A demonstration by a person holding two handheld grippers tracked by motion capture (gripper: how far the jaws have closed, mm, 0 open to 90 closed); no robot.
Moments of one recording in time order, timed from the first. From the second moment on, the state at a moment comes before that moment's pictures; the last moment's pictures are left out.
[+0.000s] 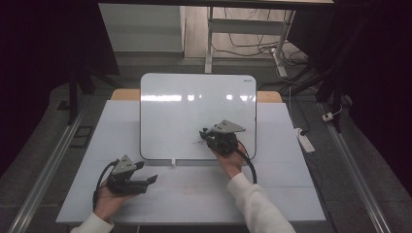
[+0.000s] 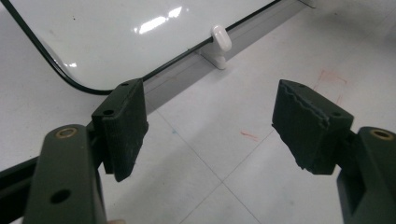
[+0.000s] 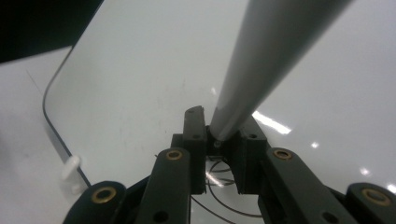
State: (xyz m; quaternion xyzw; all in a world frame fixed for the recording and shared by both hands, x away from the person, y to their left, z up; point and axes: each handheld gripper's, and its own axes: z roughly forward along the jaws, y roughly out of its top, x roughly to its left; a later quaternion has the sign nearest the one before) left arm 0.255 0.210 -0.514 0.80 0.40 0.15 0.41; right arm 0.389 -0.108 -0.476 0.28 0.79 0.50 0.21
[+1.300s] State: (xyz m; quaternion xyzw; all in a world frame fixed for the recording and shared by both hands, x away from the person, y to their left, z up) left arm 0.257 0.210 -0.514 0.80 0.41 0.15 0.41; right arm 0.372 -0.122 -0.486 0.29 0.79 0.49 0.23
